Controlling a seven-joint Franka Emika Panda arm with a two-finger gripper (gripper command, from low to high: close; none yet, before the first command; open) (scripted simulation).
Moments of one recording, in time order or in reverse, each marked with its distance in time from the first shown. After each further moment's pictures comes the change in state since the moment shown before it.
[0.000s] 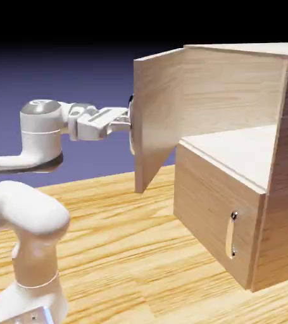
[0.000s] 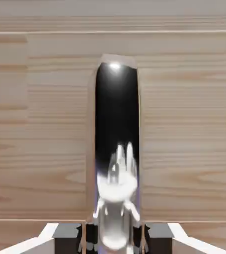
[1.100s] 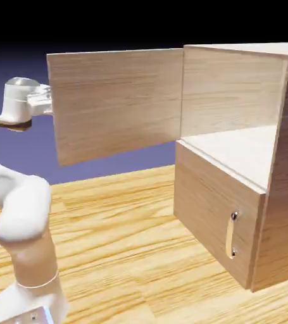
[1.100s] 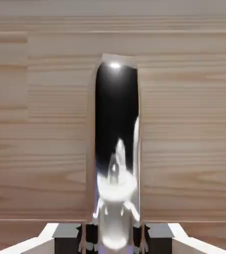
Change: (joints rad) arm -0.850 0.485 1.091 0.965 0.685 -0.872 0.123
